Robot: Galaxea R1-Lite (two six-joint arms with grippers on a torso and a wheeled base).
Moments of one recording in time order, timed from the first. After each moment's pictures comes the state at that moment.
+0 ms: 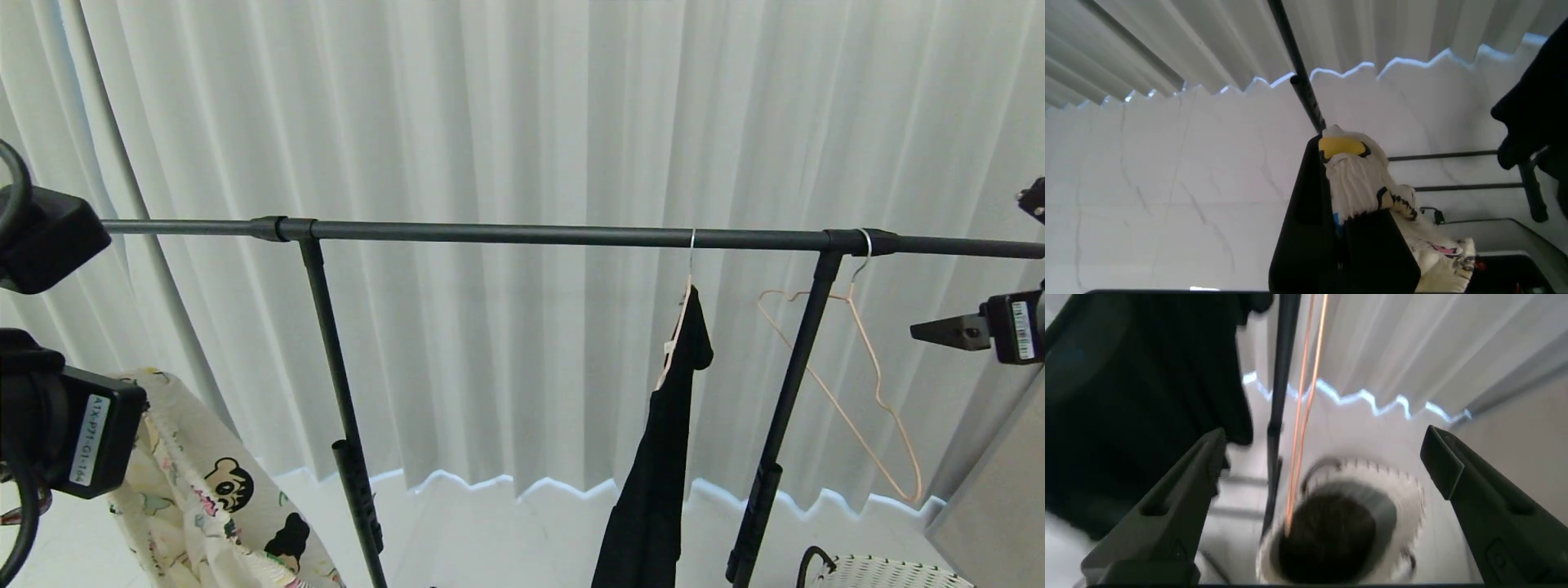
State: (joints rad) left arm -0.51 1.15 -1.11 0.69 0.44 -0.04; right arm 0.08 1.34 -1.10 0.31 -0.03 -0.05
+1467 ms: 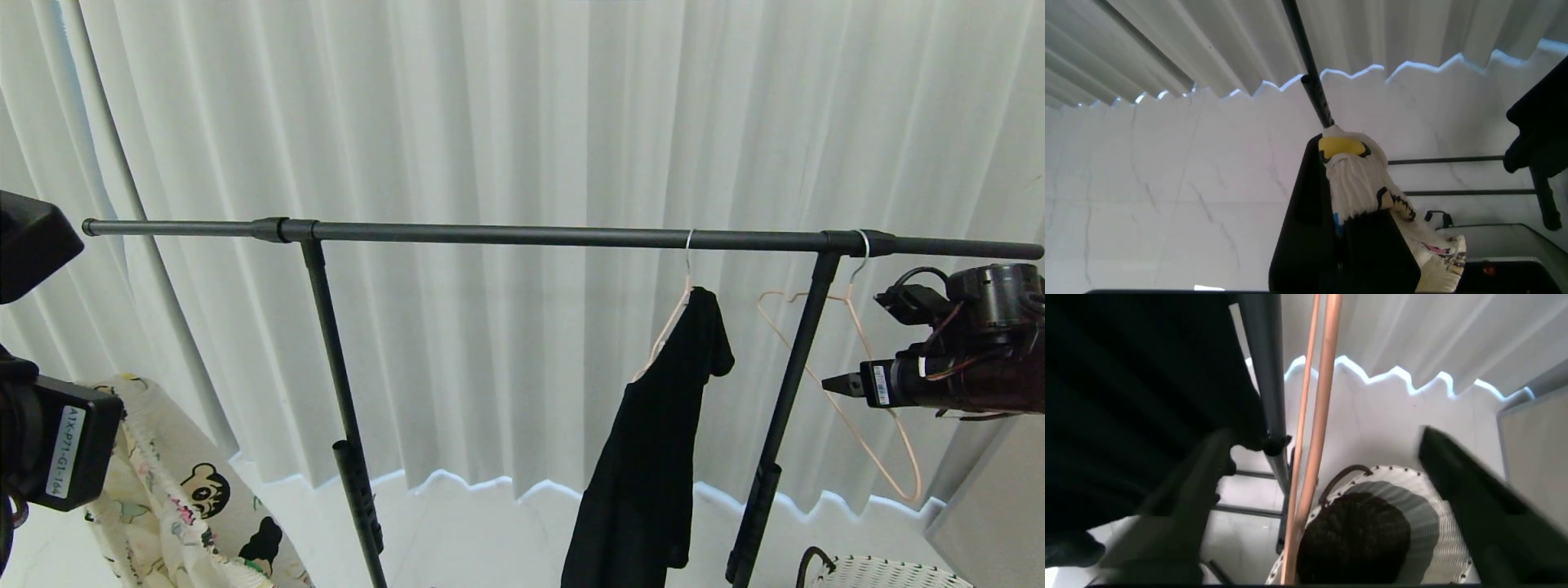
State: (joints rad) left arm -0.51 1.12 -1.09 0.69 0.47 -0.04; right arm -0.01 1.77 -0.92 -0.19 0.11 -0.05
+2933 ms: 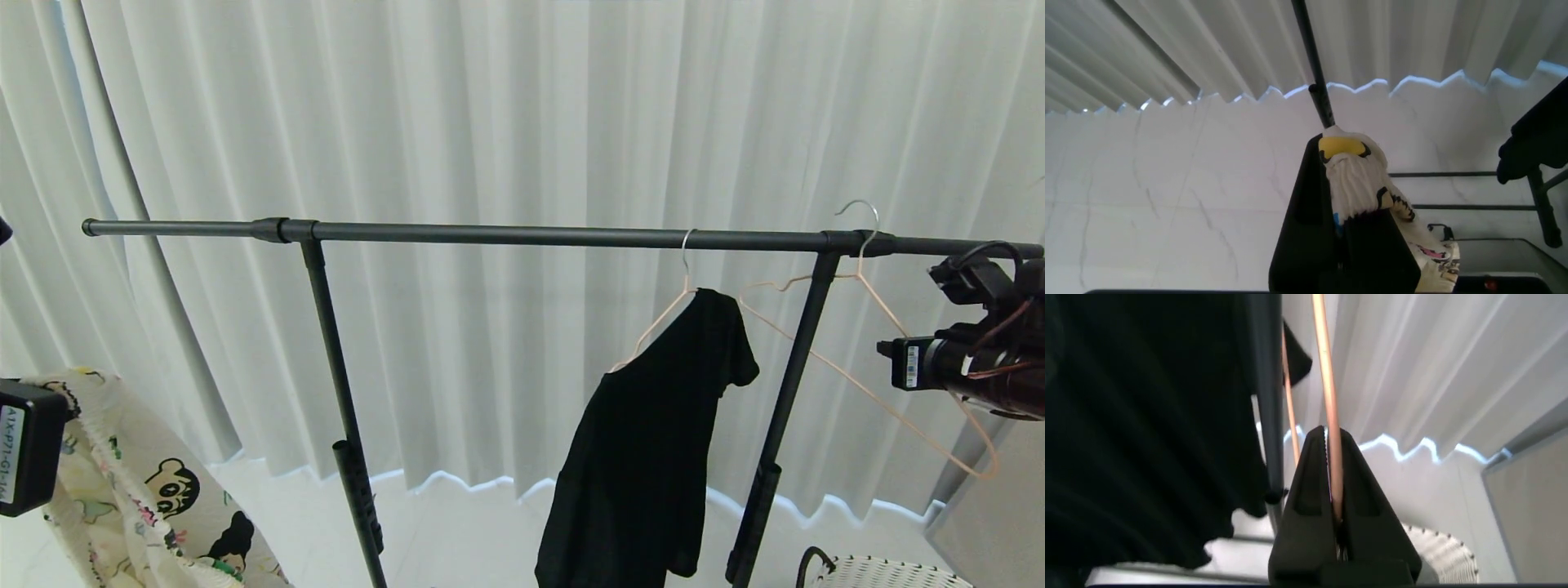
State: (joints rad) left arm -0.51 1.06 -1.09 0.69 0.49 -0.03; right arm -0.01 1.62 -0.74 -0.48 0.10 -0.03
